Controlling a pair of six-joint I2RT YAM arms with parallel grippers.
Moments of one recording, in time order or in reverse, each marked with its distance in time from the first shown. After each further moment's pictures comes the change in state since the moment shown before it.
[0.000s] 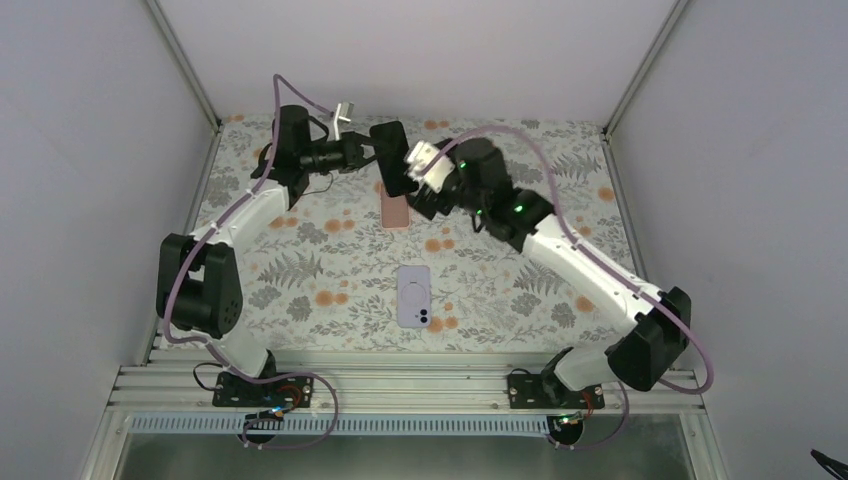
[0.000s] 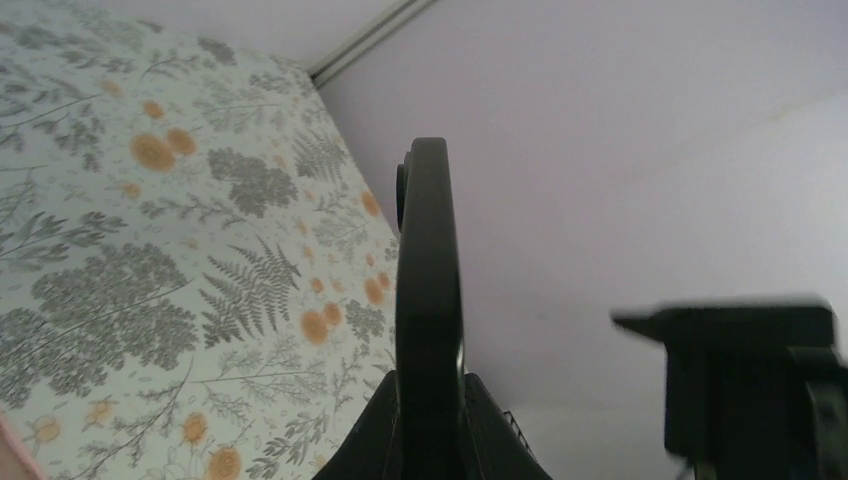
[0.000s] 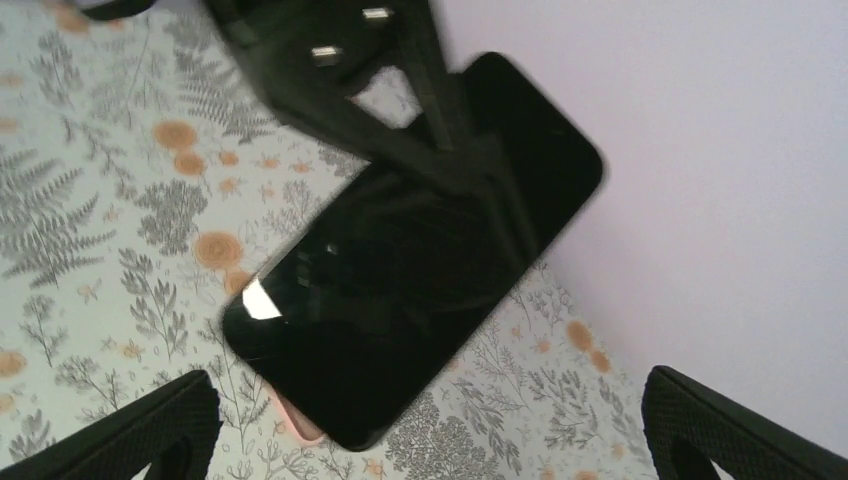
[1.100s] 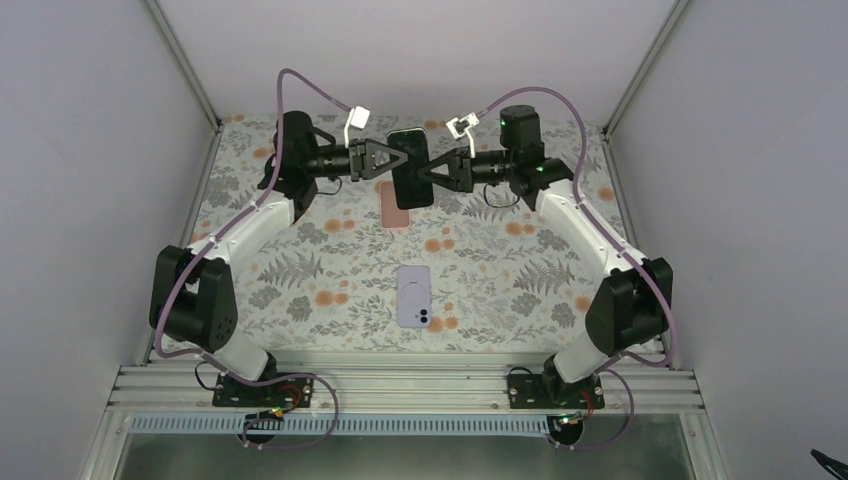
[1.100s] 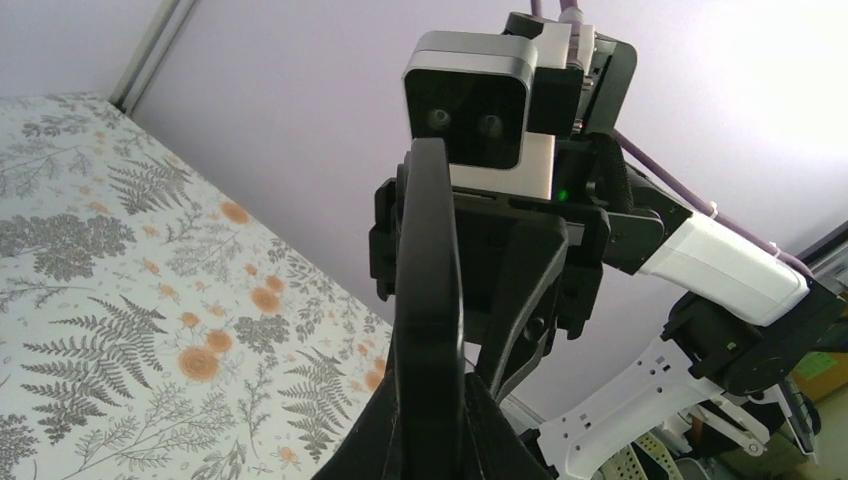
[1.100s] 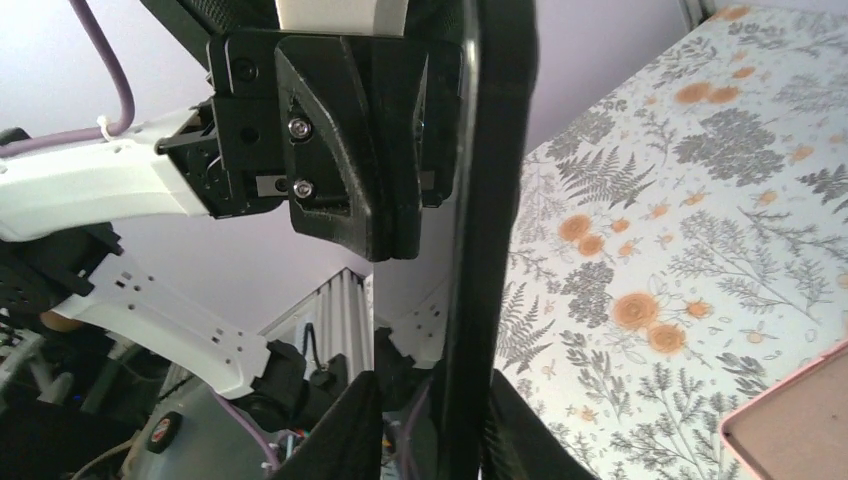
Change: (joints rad) left arm -0.080 -0.082 -0.085 0.307 0.192 0.021; right arm -0.391 0.166 0.111 0.003 -1.154 0.737
